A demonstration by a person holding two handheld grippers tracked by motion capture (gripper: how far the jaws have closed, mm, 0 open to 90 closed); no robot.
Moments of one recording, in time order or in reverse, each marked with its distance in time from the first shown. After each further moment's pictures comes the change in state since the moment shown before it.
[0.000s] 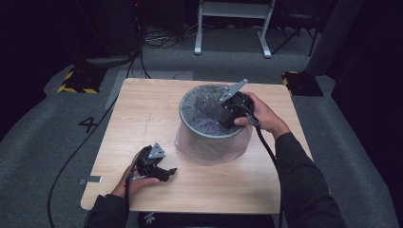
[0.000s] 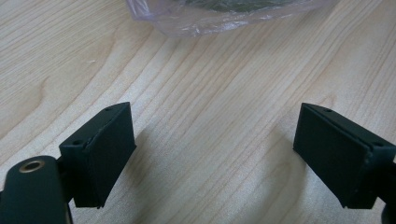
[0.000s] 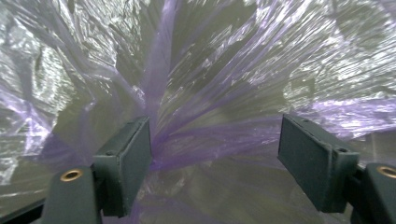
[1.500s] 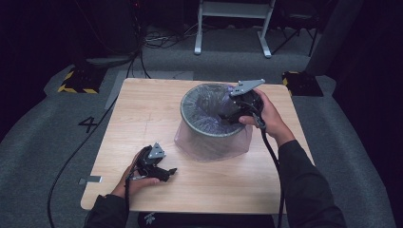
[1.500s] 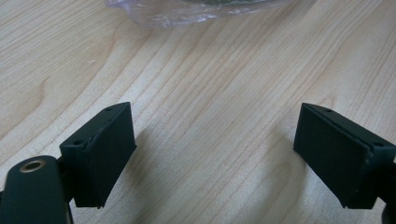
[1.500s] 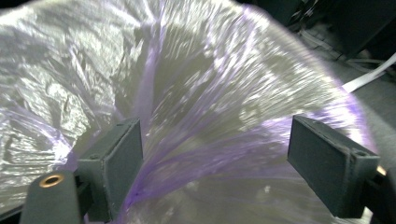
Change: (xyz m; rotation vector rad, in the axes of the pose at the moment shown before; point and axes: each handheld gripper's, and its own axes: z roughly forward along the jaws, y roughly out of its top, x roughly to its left) left arm 0.000 0.000 0.000 0.000 0.002 0.000; right arm 0.007 -0.008 -0.030 -0.189 -0.165 0.122
